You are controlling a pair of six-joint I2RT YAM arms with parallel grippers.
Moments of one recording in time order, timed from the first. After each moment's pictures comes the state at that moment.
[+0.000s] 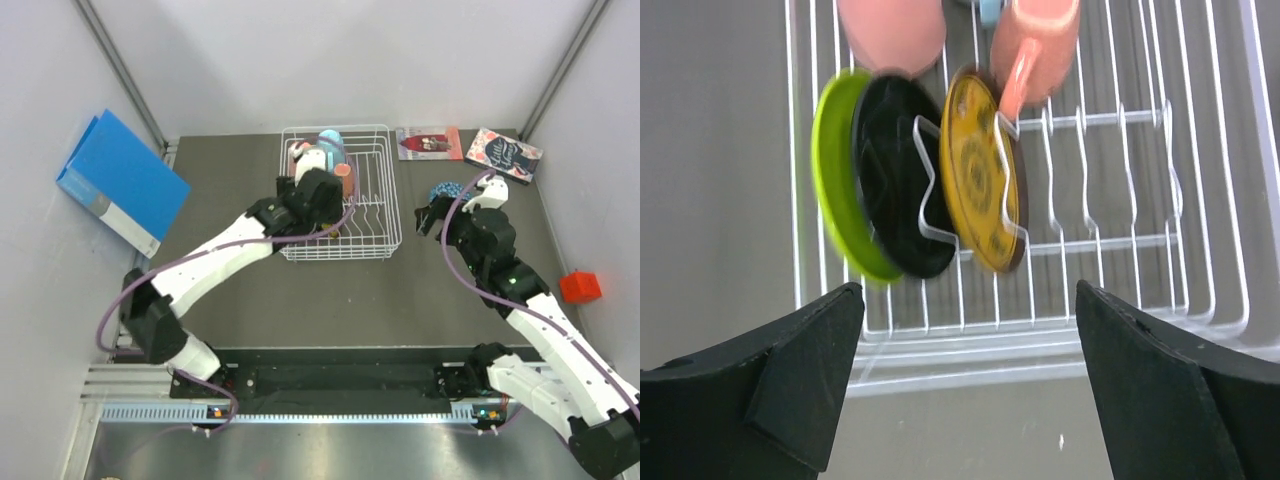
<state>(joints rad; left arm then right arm) -0.81 1.49 1.37 -0.57 -0.57 -0.52 0.43 0.82 0.76 -0.21 0.26 0.45</state>
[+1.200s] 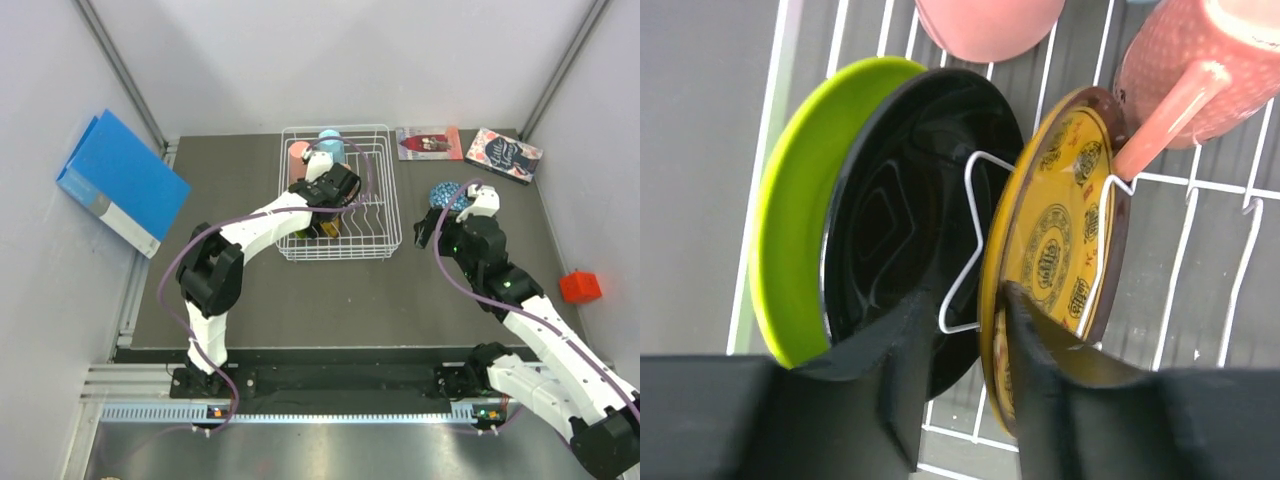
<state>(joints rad) -0.71 1.94 1.60 -0.63 -0.70 -0.66 0.45 0.81 0.69 -0.25 0.28 0.42</state>
